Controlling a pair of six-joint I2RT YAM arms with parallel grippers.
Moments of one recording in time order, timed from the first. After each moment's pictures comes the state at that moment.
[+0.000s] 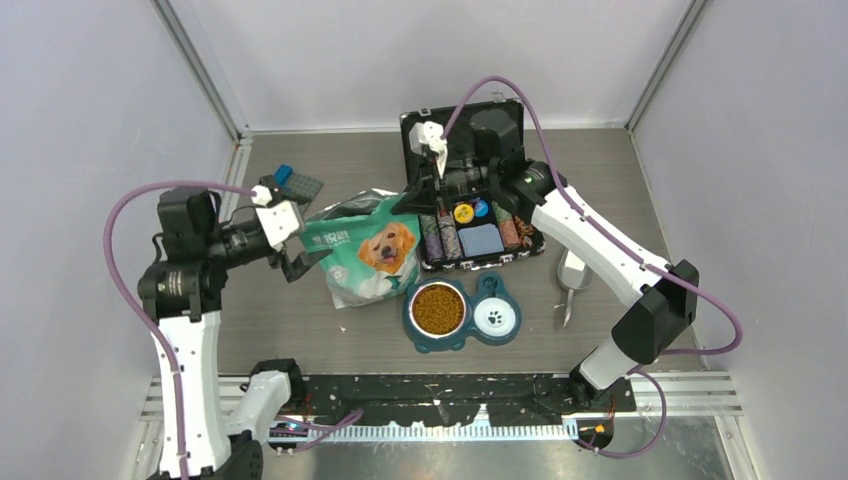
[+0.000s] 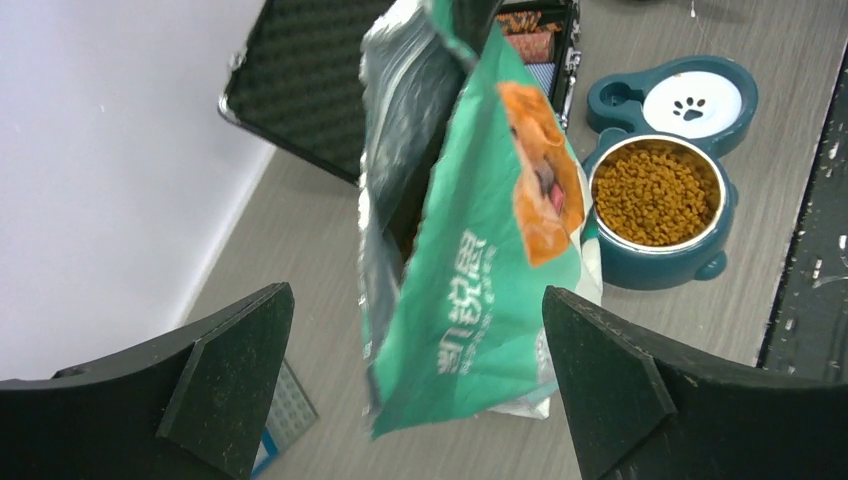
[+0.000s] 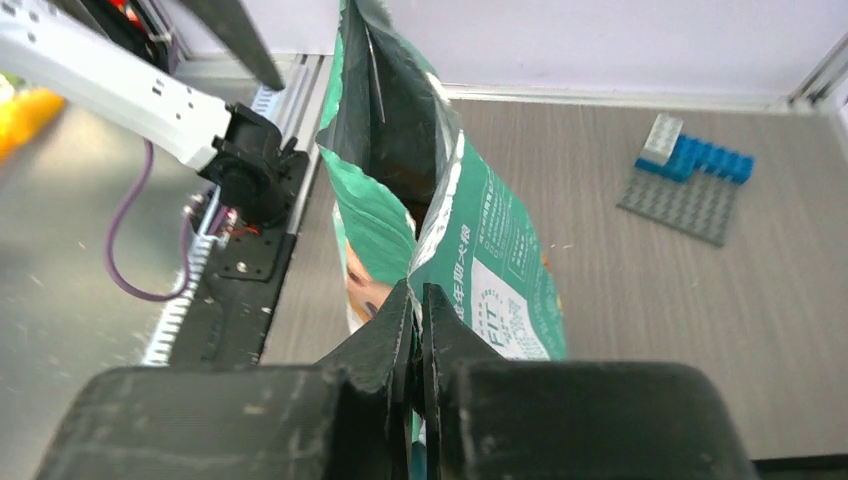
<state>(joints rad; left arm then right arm) 0.12 0.89 1.38 -1.07 1.03 0.93 0.65 1.58 1.57 -0.27 -1.01 -0.29</state>
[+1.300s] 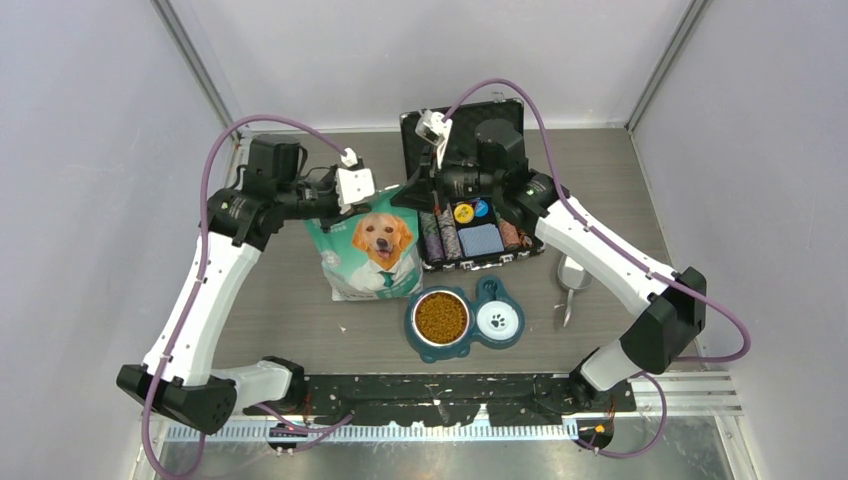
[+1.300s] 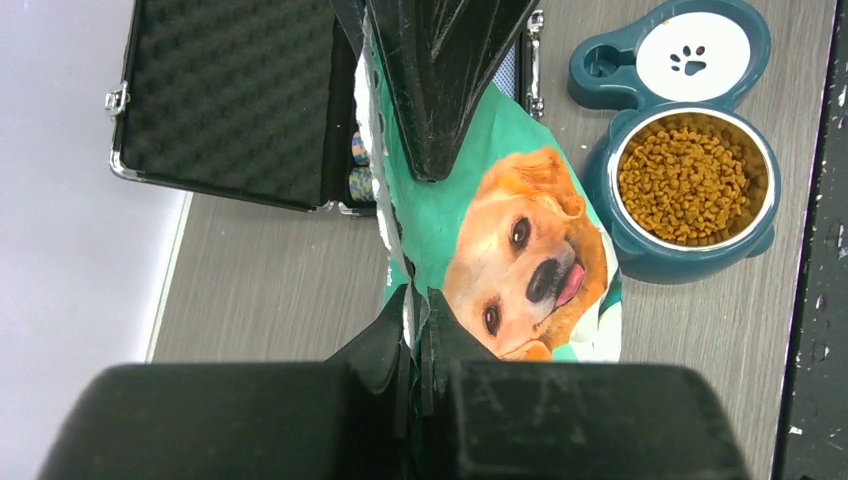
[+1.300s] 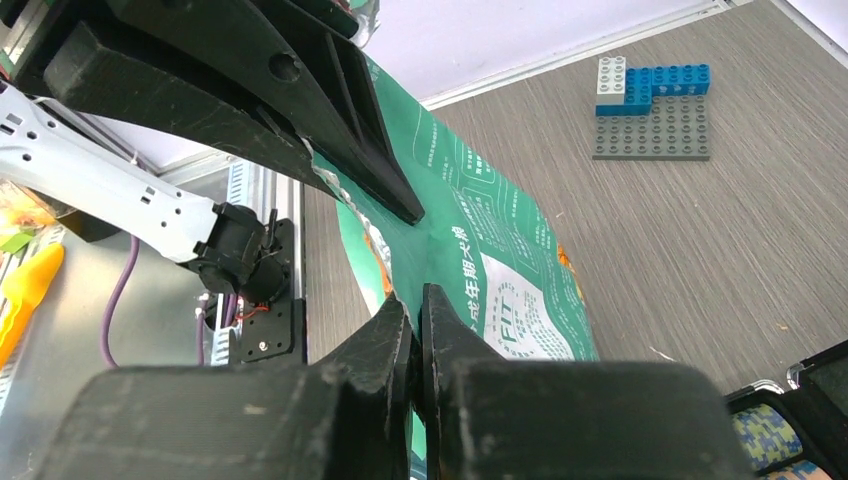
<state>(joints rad) -0.33 1.21 1.50 -0.94 0.69 0.87 0.67 1.52 1.47 -0.13 -0.74 0.11</state>
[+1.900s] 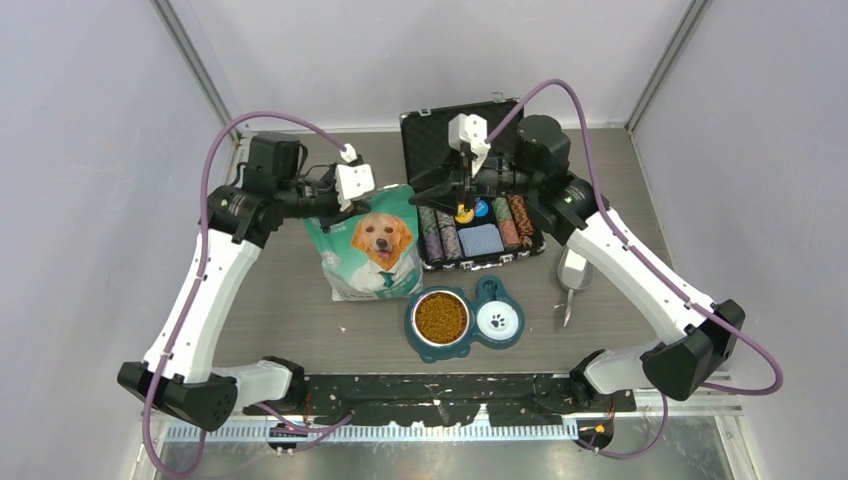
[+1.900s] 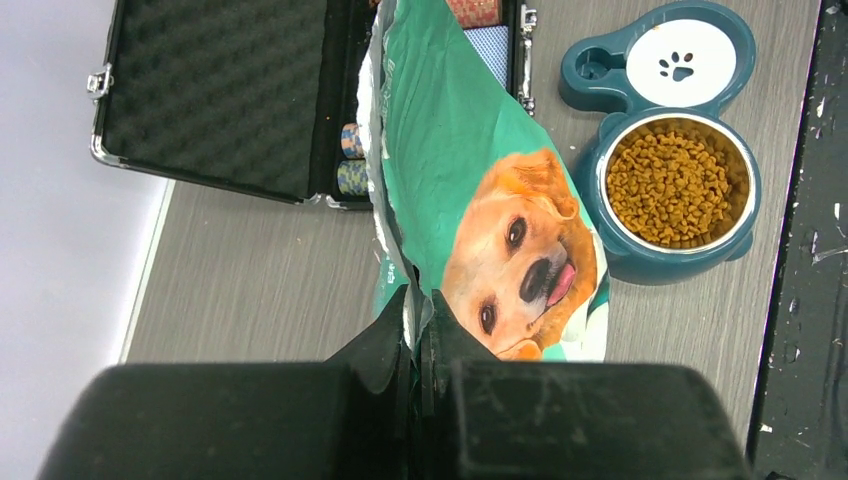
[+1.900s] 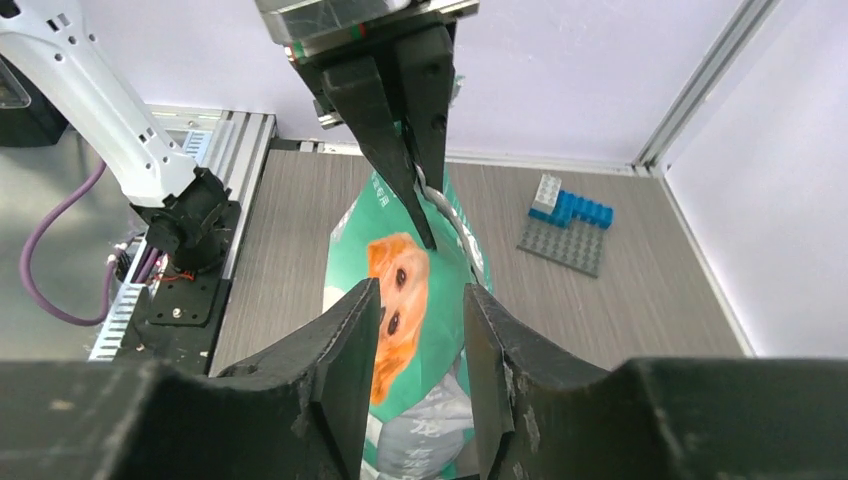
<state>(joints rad) -0.33 1.22 1.52 -0.96 0.69 0.83 0.62 1.37 1.43 -0.11 -0.88 -0.18</state>
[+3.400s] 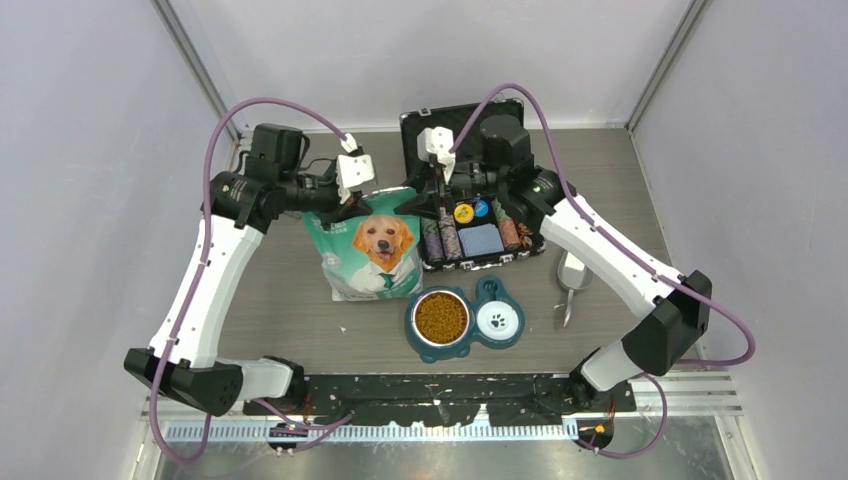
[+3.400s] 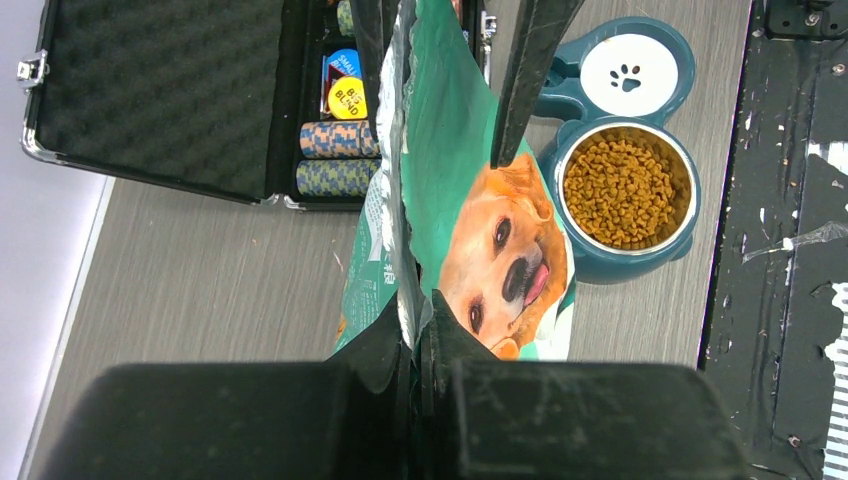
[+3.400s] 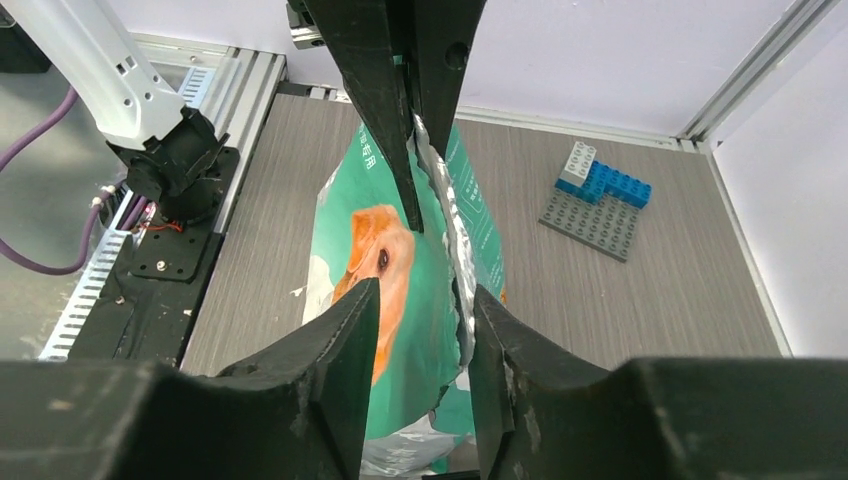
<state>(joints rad) -0.32 1.29 1.61 -1.07 0.75 0.81 0.66 1.50 1.49 -0.18 -0.91 -0.34</state>
